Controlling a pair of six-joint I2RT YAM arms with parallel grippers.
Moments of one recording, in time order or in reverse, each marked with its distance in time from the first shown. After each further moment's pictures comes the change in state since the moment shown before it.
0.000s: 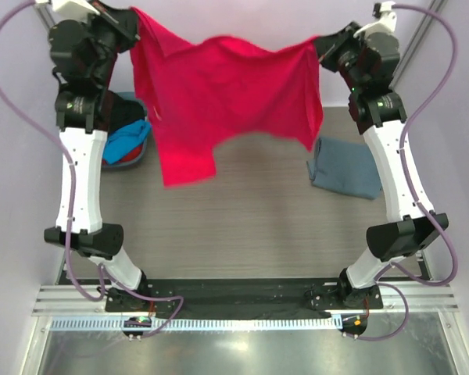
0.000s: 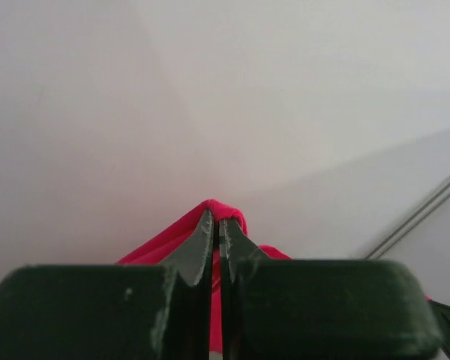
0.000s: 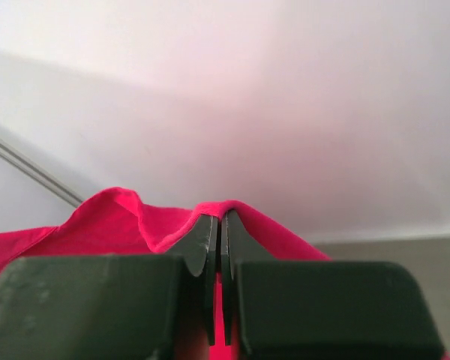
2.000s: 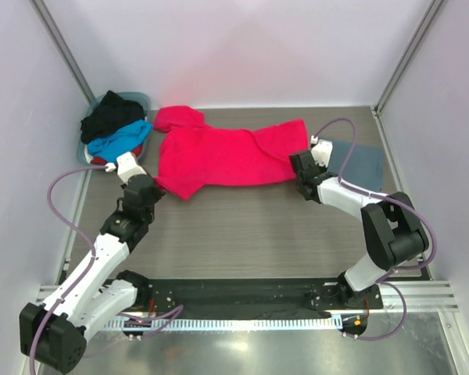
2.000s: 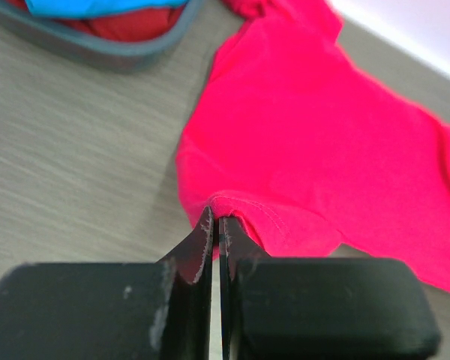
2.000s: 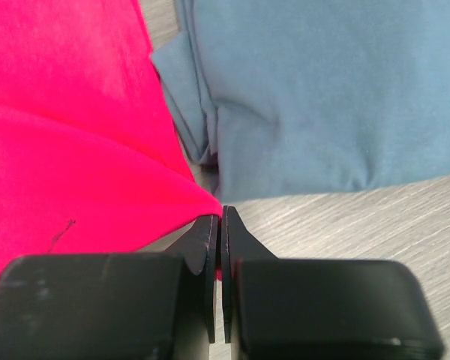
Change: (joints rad) left arm -0.226 -0.845 -1.699 0.219 -0.548 -0.006; right arm 0.212 -0.047 -1.067 0.081 0.732 -0.076
